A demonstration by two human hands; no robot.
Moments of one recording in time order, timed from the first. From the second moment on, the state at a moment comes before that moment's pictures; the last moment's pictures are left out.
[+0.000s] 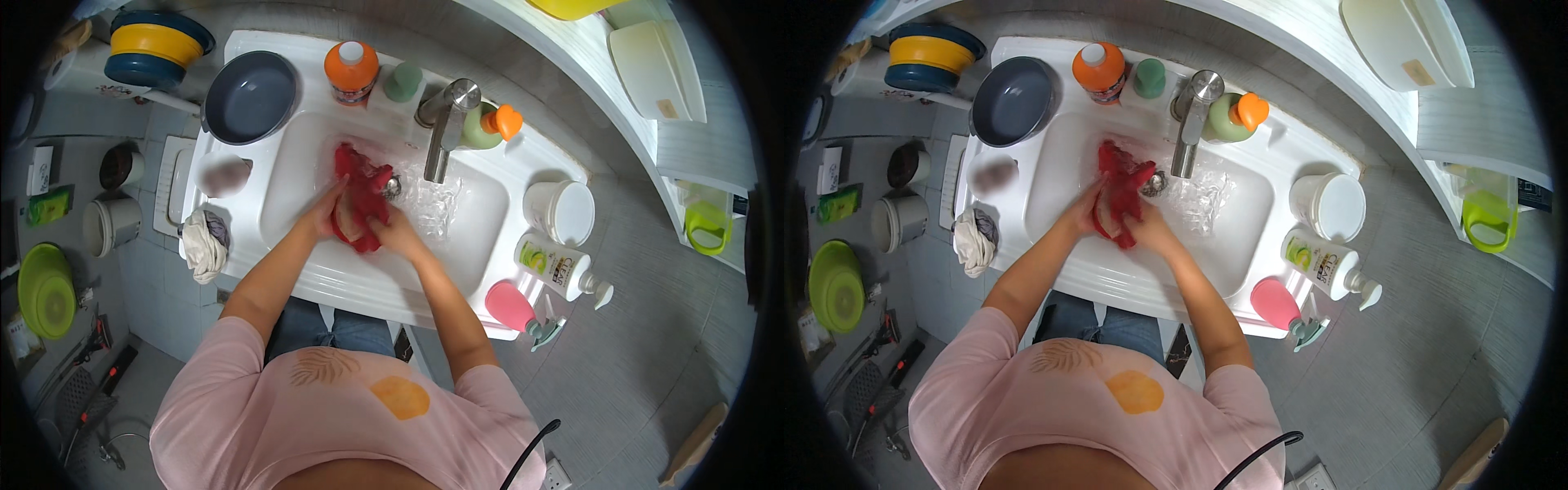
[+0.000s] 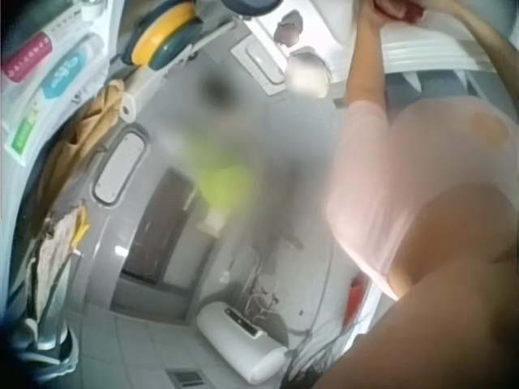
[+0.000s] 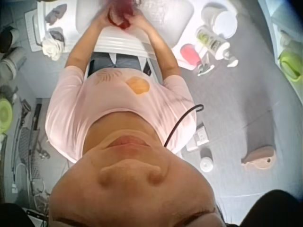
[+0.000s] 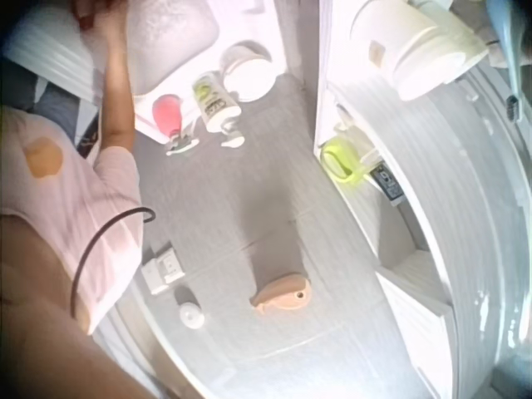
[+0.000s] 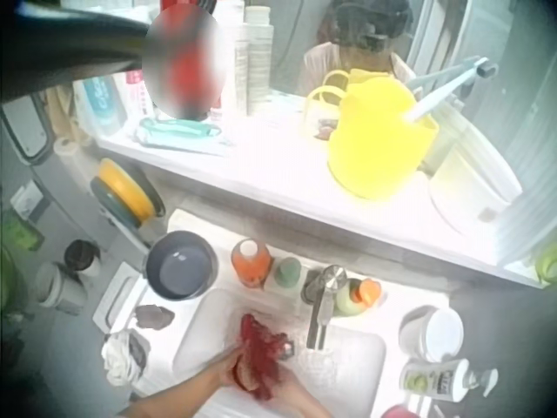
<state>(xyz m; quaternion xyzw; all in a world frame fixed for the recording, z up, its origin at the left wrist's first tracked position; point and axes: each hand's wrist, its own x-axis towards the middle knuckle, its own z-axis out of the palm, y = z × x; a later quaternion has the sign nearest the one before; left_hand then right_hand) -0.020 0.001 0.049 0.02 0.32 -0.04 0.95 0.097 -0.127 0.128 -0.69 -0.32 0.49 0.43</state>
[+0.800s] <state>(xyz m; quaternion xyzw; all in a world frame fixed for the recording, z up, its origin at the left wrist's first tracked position) -0.033 -0.008 0.126 0.15 0.28 -0.03 0.95 0.117 -0.134 0.139 -0.72 -0.24 0.48 0.44</state>
